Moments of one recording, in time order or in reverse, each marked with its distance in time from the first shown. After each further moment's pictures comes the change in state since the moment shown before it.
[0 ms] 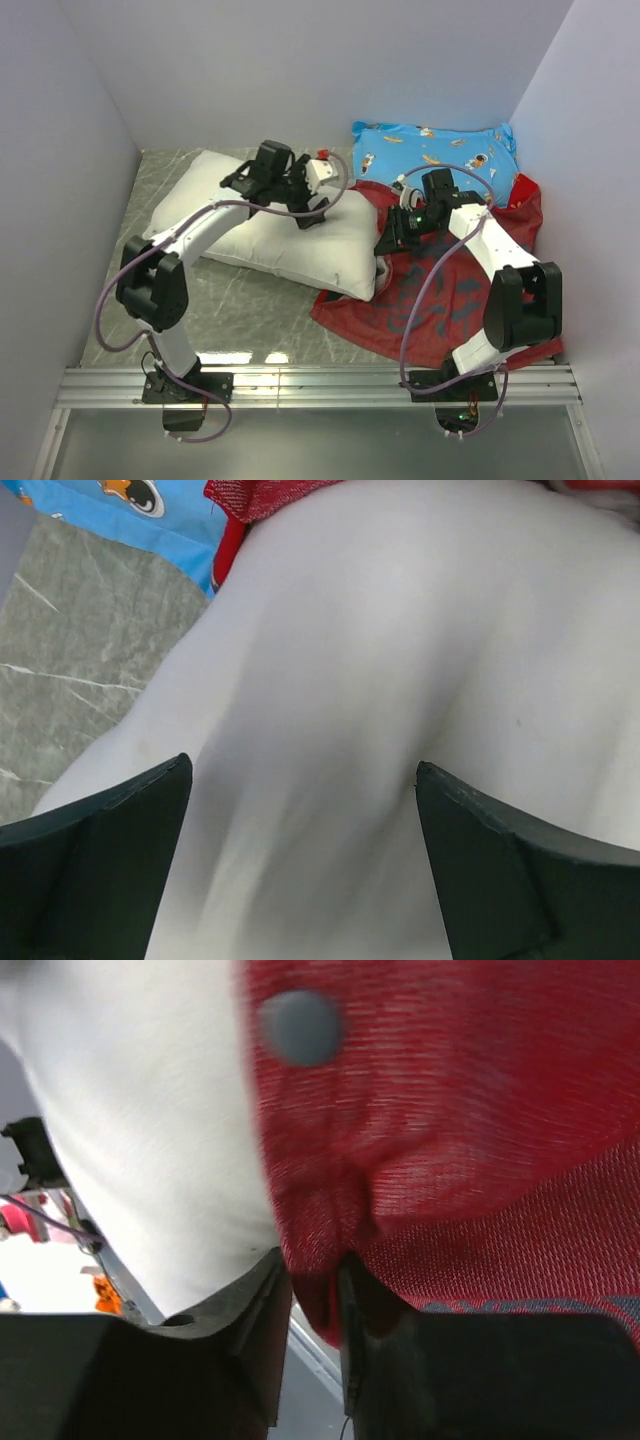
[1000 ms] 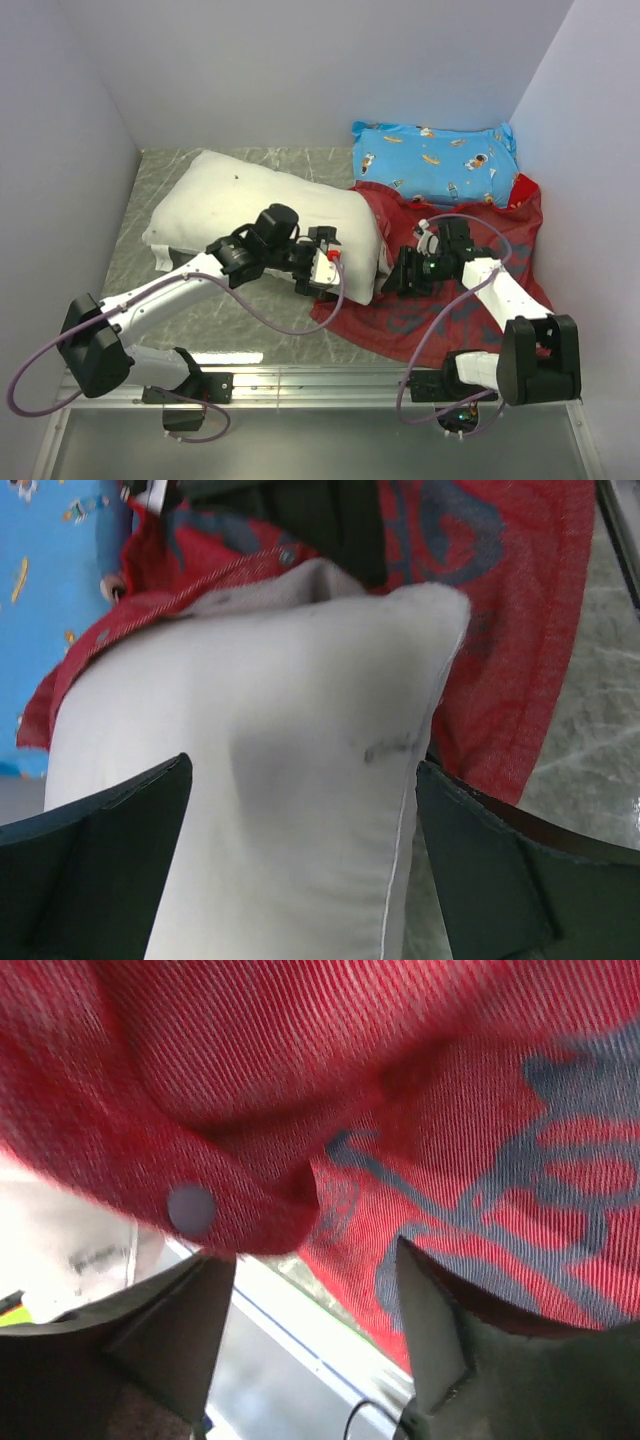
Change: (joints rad) left arm -0.278 -0.463 -0.457 0.061 0.085 0.353; right arm -0.092 -0.323 -0.496 0.156 0.067 0.134
